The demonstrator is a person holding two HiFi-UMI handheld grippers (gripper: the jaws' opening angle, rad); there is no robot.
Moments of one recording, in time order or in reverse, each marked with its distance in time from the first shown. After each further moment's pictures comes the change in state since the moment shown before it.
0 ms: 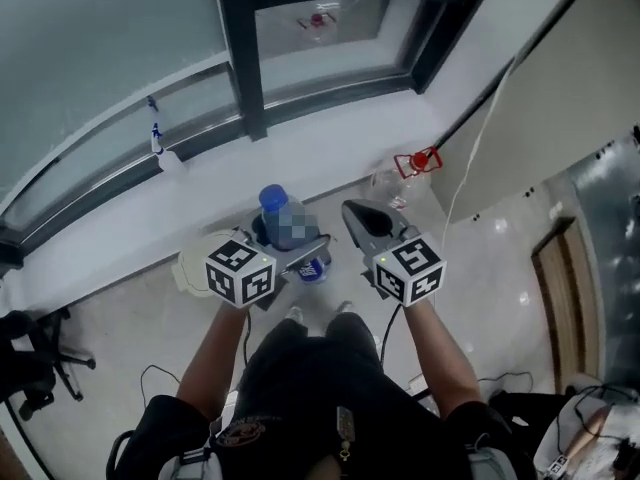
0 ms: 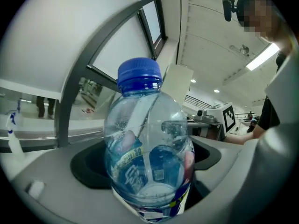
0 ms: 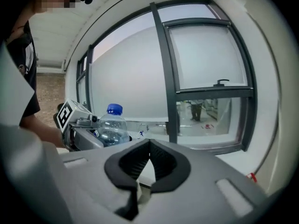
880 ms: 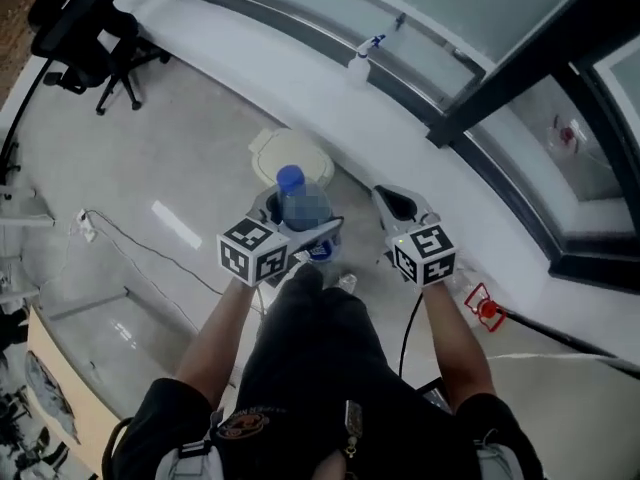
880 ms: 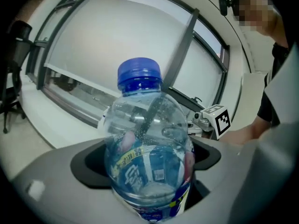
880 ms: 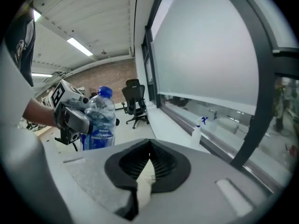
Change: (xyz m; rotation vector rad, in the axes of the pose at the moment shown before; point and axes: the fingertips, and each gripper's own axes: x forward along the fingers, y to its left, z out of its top) left arm -0.110 0.106 -0.075 -0.329 -0.280 0.938; right arm 0.196 0.074 -0.067 -0.375 0.266 0.891
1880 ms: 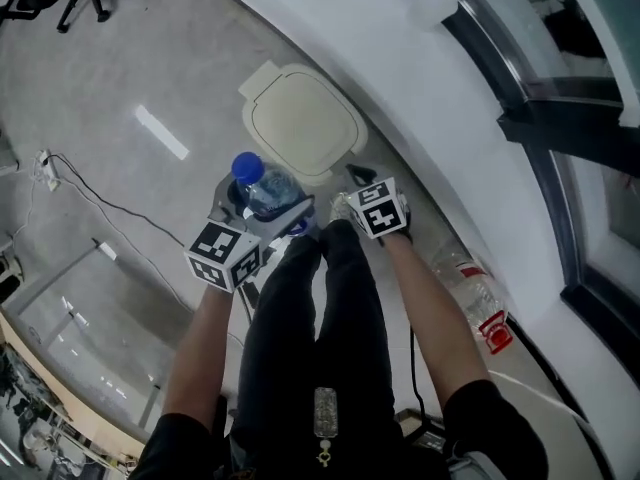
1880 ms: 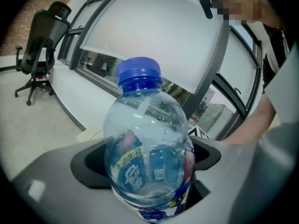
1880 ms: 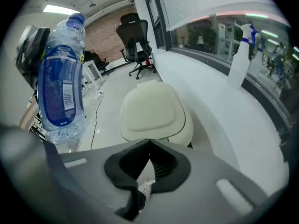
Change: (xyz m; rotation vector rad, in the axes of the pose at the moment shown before) left arm 0.046 0.257 -0.173 -0.163 0.022 0.275; right arm 0.324 -0.017 -0.297 -0.025 0.565 0.161
